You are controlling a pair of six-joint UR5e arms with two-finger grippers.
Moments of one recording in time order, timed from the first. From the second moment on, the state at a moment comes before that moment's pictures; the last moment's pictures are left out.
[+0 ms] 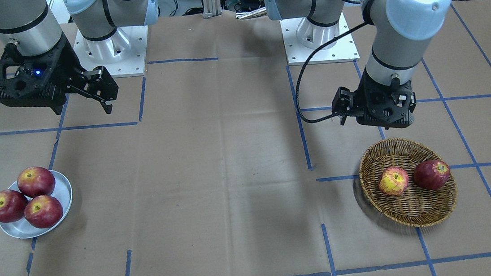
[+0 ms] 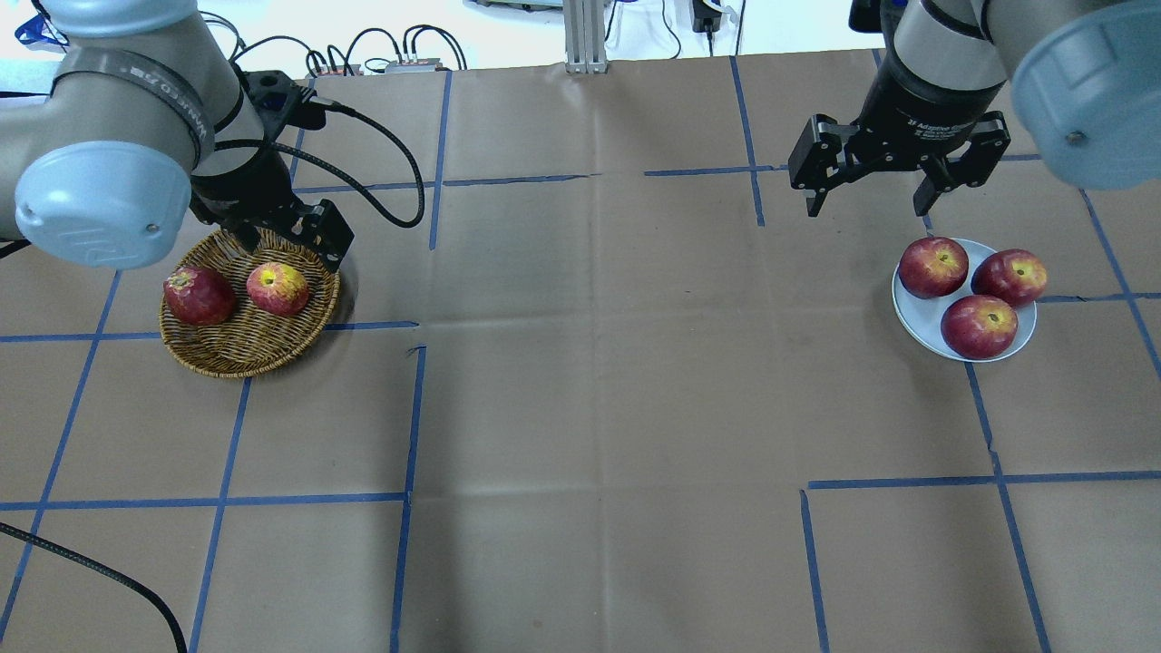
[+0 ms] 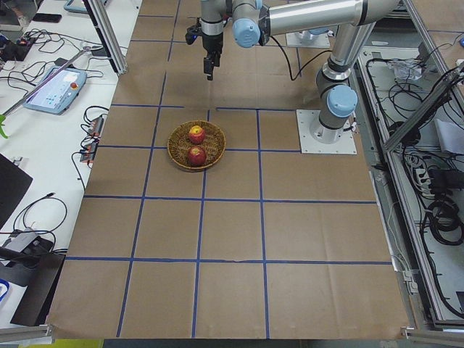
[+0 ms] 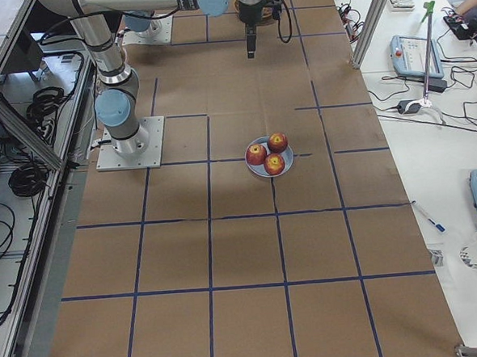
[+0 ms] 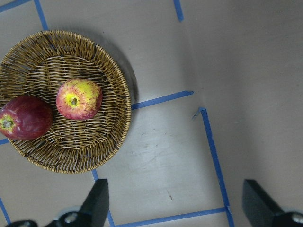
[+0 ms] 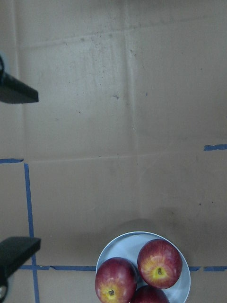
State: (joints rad) left arm -1.46 -1.69 -1.74 -1.27 1.67 0.38; right arm 1.57 -1.57 1.59 -1.61 -1.59 0.06
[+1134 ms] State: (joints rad) left arm -1.28 -1.93 -1.84 -0.87 1.64 0.64; right arm 1.57 -1.57 1.59 -1.61 -1.59 0.06
